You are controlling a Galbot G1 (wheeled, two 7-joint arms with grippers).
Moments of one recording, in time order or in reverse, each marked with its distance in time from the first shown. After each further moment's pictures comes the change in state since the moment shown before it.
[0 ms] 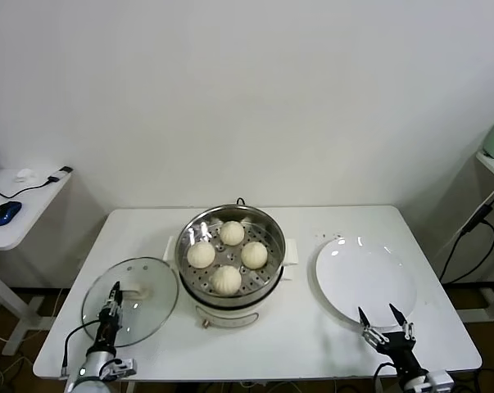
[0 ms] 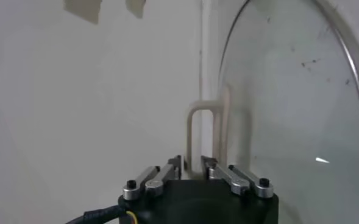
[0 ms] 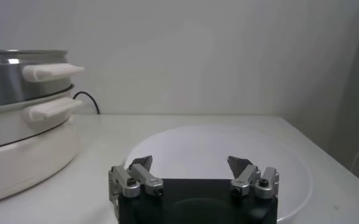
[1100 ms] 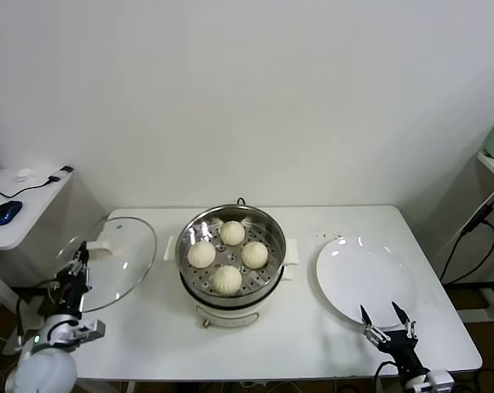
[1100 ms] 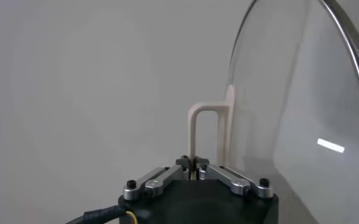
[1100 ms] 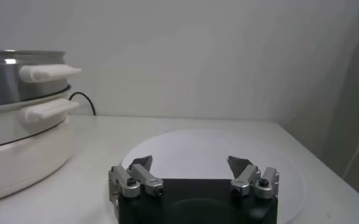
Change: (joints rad) left arm 0.103 0.107 -0.121 -0.540 -0.263 0.127 0.359; right arm 0.000 0.017 0.016 0.016 -0.044 -0.006 0.011
